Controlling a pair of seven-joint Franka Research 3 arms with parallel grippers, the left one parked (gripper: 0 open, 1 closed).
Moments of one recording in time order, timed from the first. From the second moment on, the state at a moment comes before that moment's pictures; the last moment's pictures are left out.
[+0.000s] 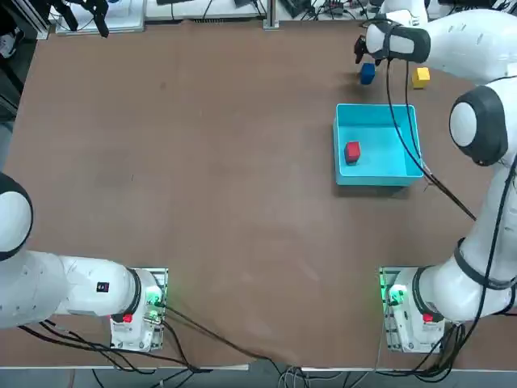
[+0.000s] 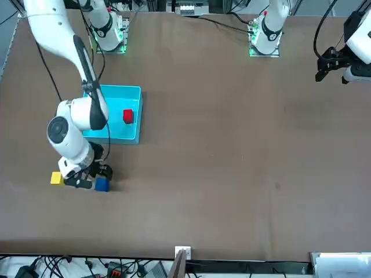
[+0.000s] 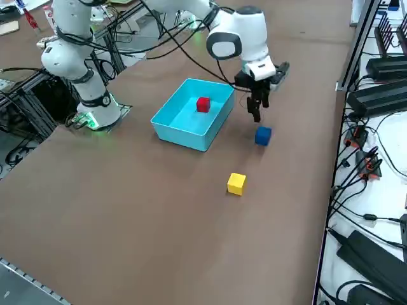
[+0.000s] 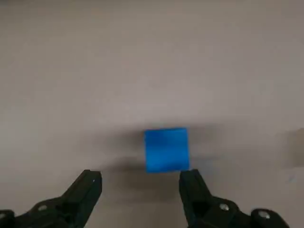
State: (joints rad) arm 0.21 0.61 -0.08 -1.64 0.00 2.43 0.28
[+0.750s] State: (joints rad) arm 0.17 0.71 -0.08 -1.57 0.00 2.43 0.25
